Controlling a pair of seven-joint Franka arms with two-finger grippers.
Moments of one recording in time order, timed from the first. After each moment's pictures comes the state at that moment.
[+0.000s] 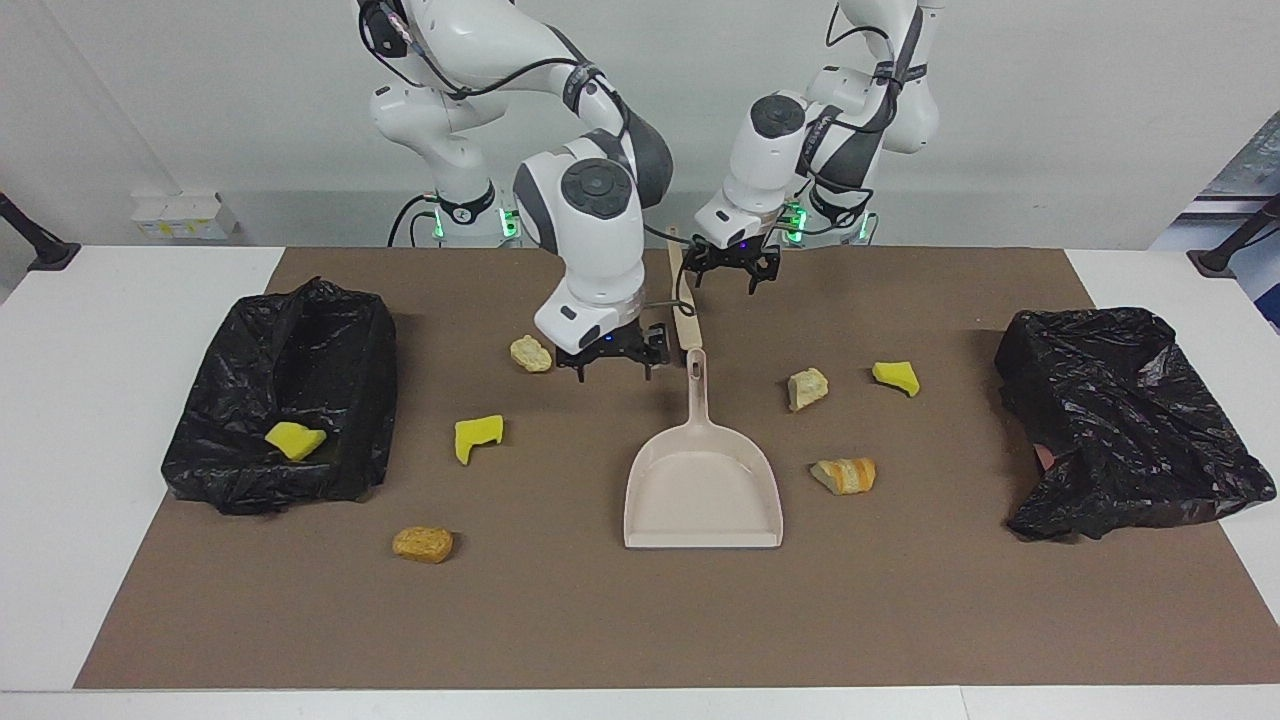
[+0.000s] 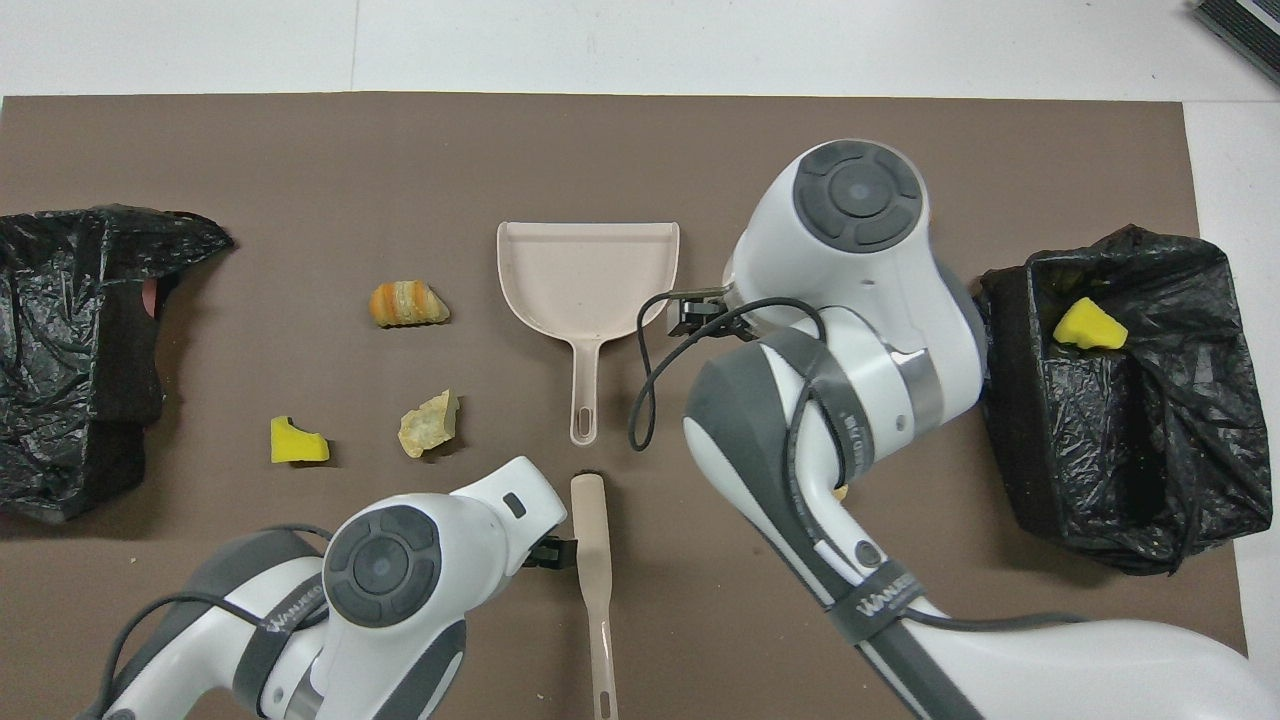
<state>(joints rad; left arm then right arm) -0.79 -0.24 -0.03 -2.48 -0.12 2.28 -0.59 0.47 0.42 0.09 -1.49 0.00 1.91 0.56</state>
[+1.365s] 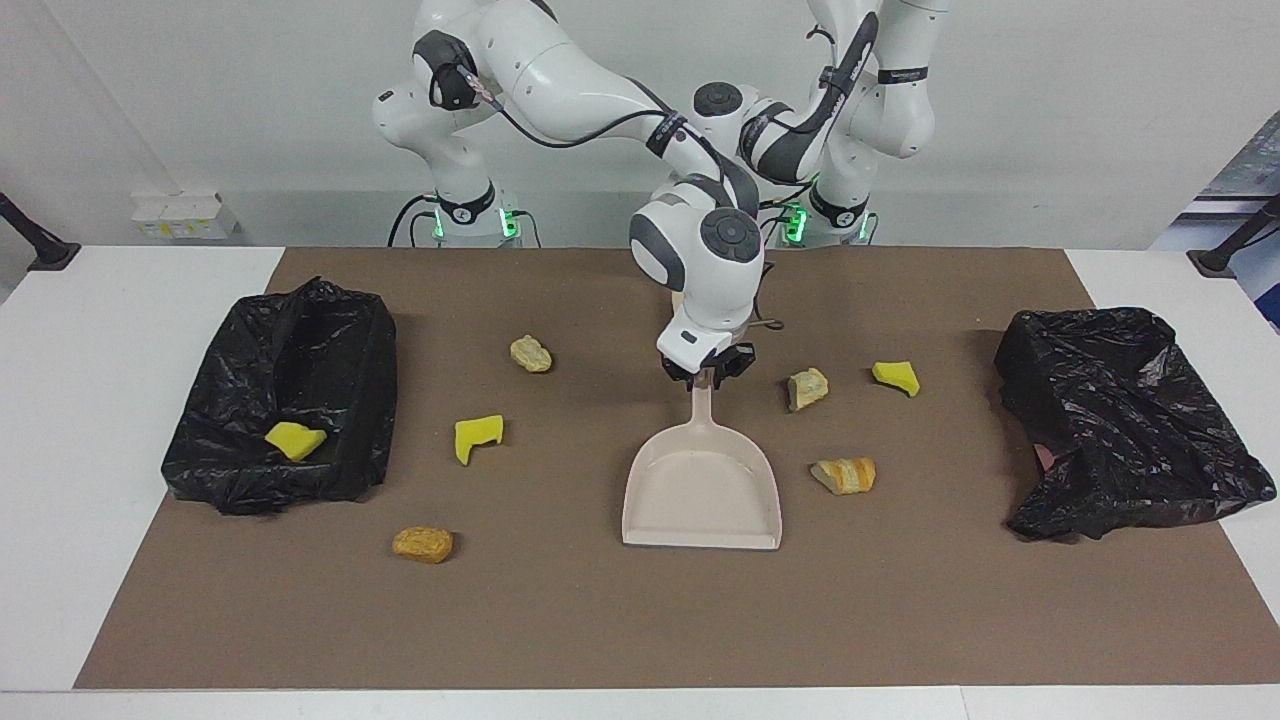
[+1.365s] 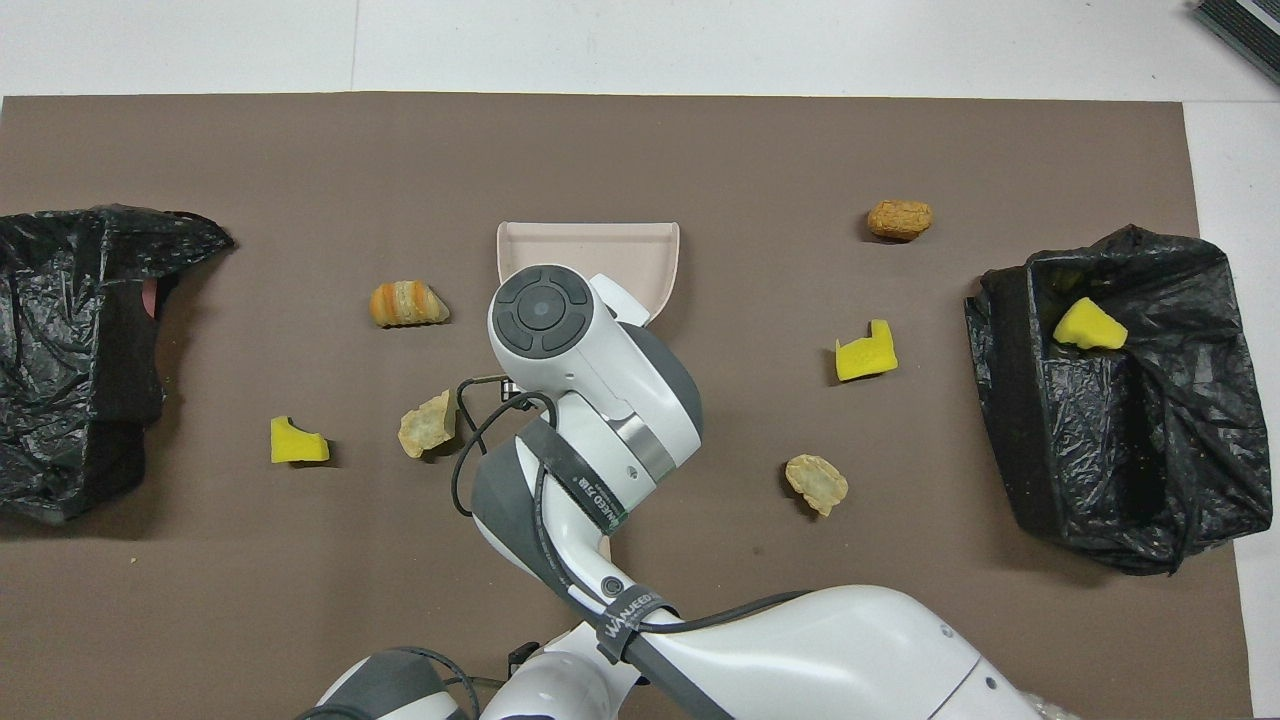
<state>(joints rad) -0.94 -0.22 -0.07 -2.59 -0.12 2.43 -0.86 0.62 0.62 0.09 -1.36 0.00 1.93 0.65</state>
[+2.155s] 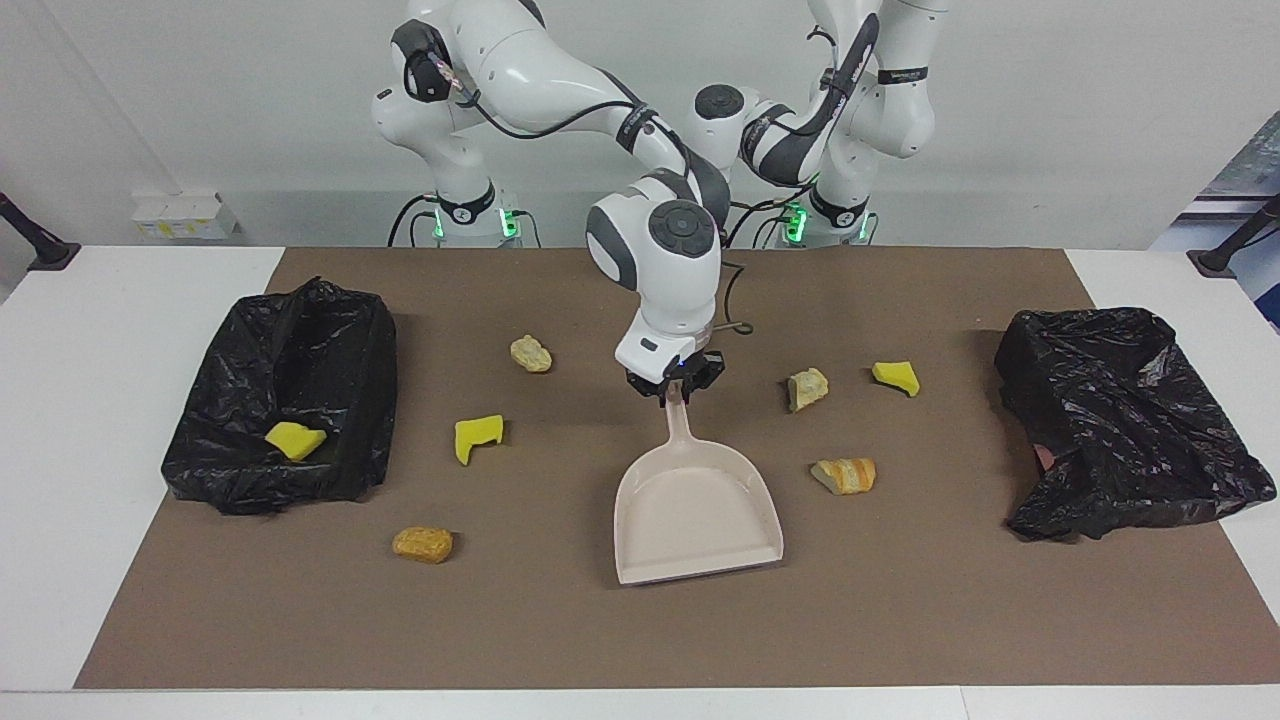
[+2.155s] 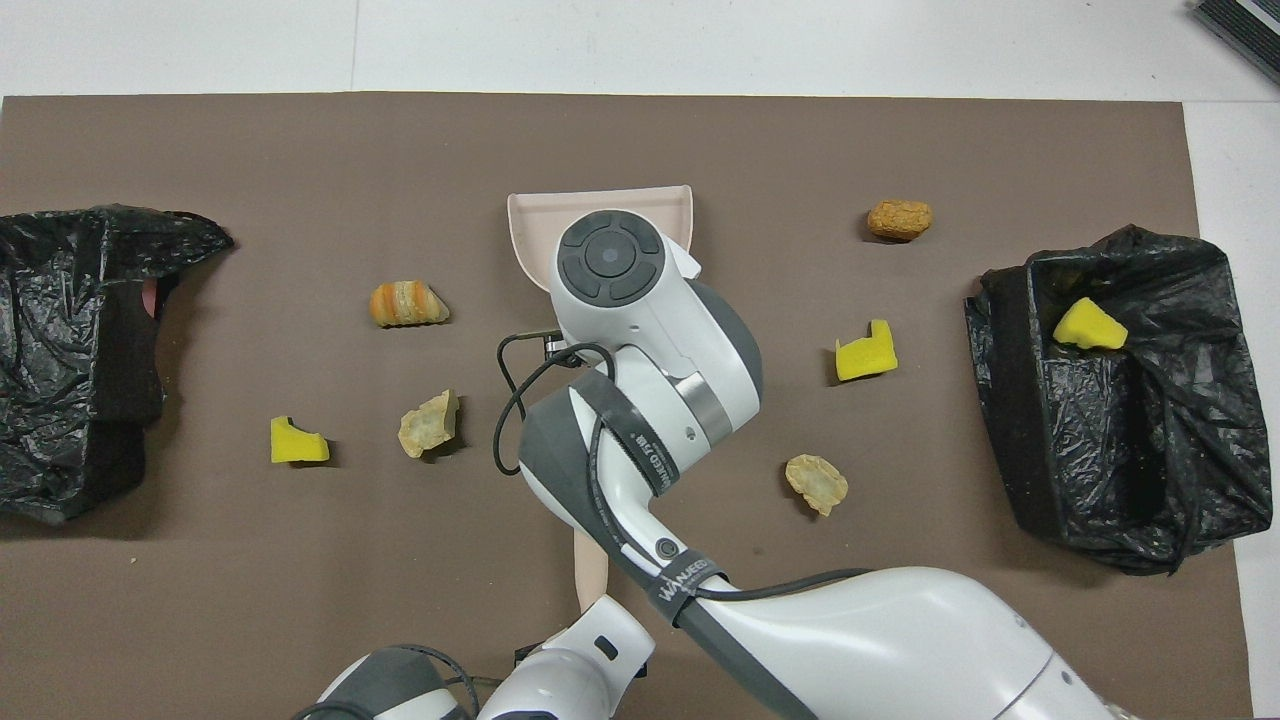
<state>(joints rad) -0.92 -0.22 -0.05 -2.58 -0.12 2.43 -0.87 0.51 0.54 0.07 -1.36 -0.01 1.92 0.36</state>
